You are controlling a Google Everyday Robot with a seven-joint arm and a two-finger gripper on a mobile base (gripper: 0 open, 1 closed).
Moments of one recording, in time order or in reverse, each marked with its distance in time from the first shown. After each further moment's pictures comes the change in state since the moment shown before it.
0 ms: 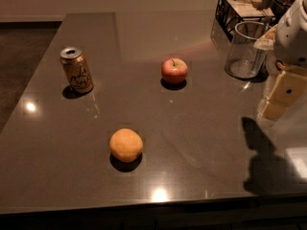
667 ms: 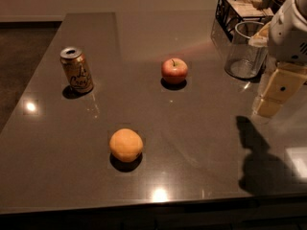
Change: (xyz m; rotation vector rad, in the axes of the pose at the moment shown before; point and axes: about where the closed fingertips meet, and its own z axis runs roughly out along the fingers) arm -0.010 -0.002 0.000 0.007 0.001 -0.024
